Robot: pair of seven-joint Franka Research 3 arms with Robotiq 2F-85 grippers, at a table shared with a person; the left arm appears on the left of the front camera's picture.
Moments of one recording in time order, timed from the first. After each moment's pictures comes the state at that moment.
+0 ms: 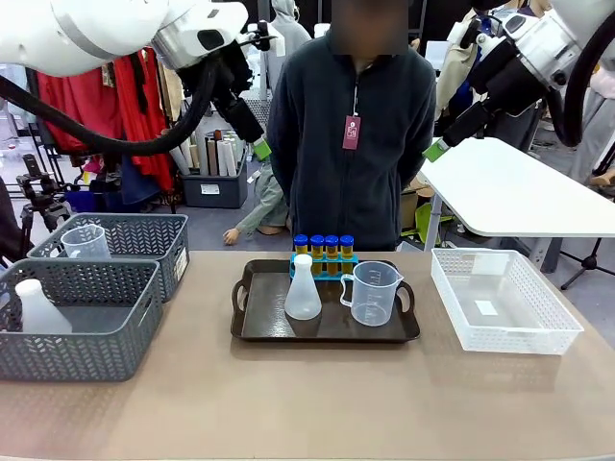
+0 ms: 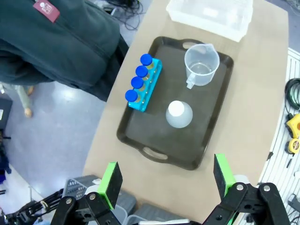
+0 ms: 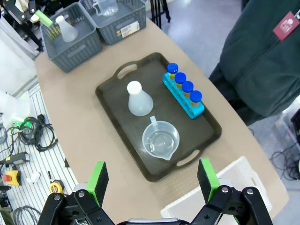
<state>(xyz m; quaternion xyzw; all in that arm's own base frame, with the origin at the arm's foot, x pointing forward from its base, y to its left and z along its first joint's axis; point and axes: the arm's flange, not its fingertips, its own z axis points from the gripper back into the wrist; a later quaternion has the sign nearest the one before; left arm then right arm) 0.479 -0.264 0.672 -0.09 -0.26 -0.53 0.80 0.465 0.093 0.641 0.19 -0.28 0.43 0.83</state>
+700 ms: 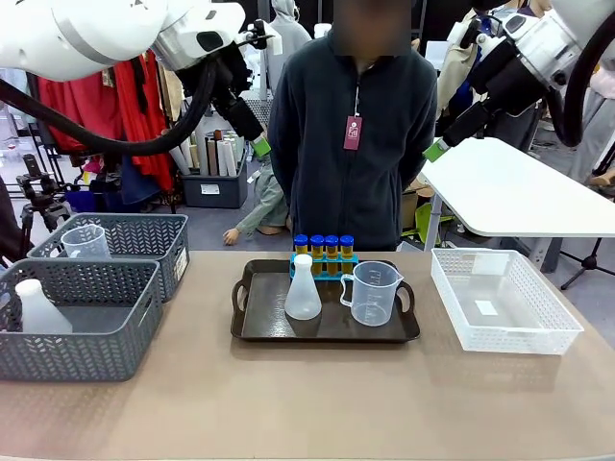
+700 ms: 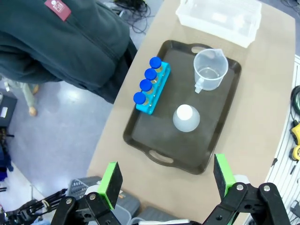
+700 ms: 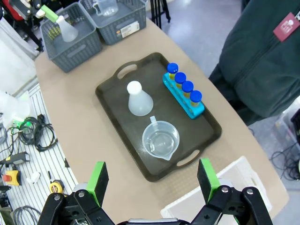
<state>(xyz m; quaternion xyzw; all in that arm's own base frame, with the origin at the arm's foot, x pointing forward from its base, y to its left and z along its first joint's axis) 0.485 -0.260 0.671 -0.09 -0.28 -0.52 0.80 0.465 0.093 0.641 0.19 -0.28 0.43 0.83</state>
